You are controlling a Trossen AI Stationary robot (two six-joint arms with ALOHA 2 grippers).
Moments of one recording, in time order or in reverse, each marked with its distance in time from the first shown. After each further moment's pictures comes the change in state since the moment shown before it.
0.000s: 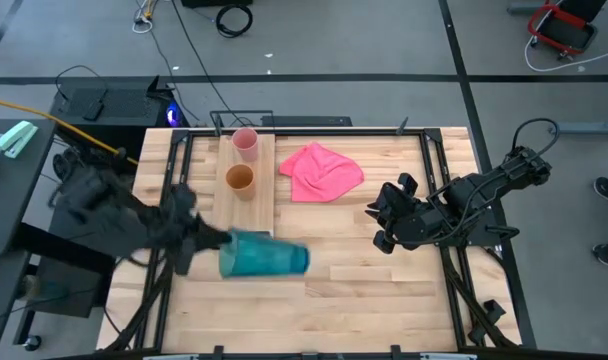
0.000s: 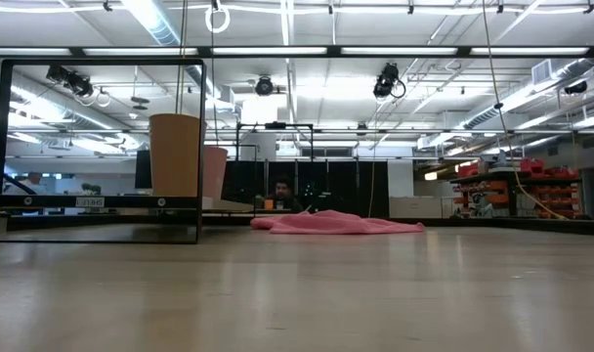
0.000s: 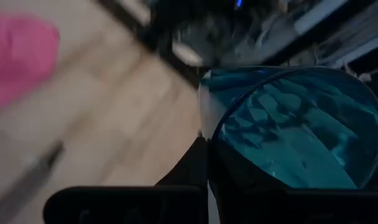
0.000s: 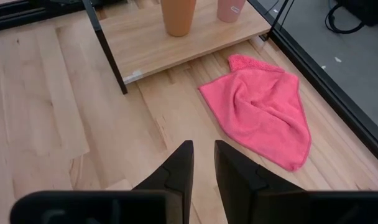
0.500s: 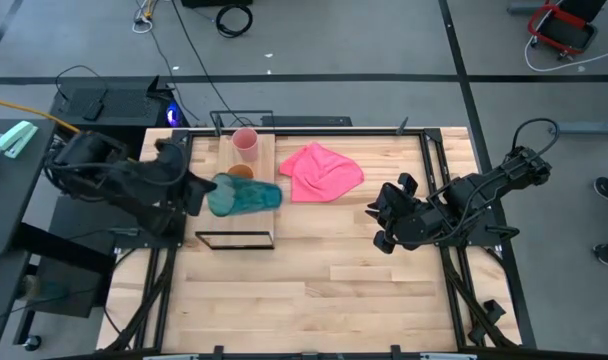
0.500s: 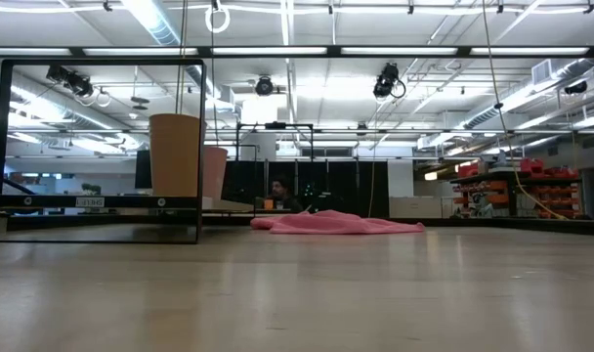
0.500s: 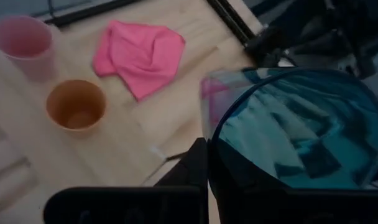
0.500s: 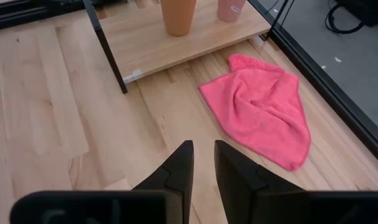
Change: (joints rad) left arm 0.327 -0.014 0.163 -0.481 0.093 -0.056; right arm 0.001 0.000 0.000 -0.002 0.000 0.000
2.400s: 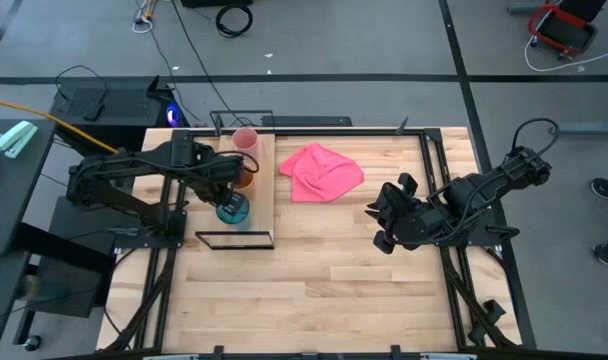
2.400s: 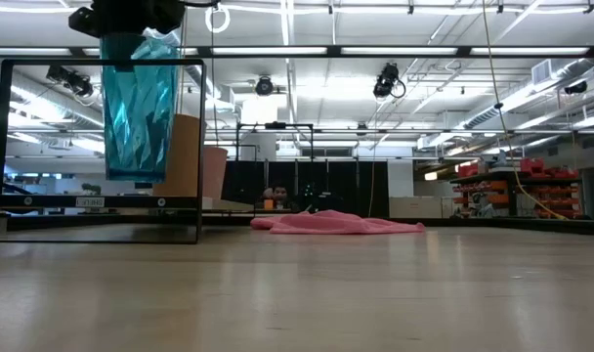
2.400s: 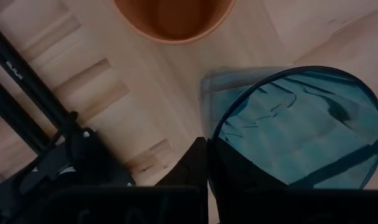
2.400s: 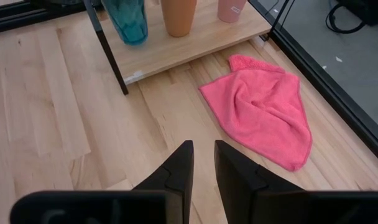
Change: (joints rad) left arm 0.501 0.056 -0.564 0.039 0.478 0.296; right arm 0.000 0.000 0.000 0.005 0.000 0.005
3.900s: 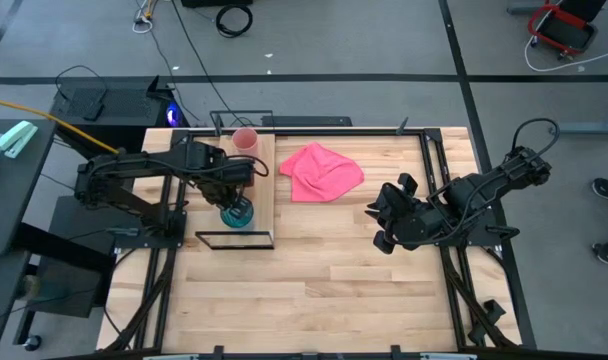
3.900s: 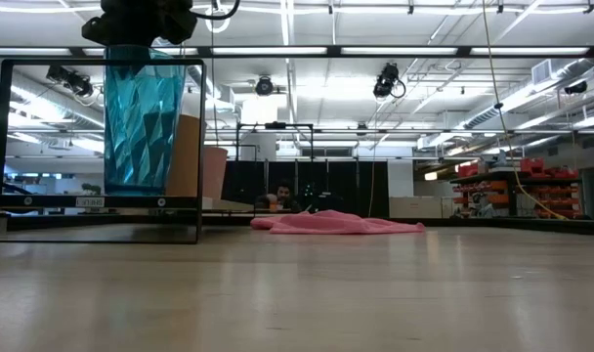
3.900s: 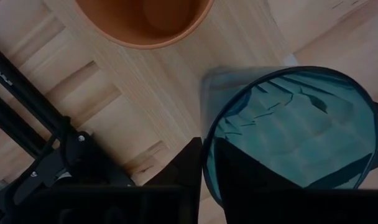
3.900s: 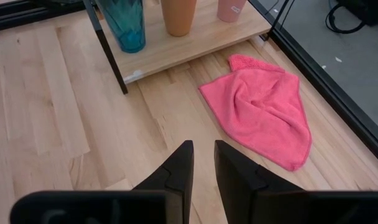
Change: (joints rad) left arm 0.000 0.069 0.001 0.023 0.026 0.051; right arm 0.000 0.000 0.000 -0.003 0.000 -0.004
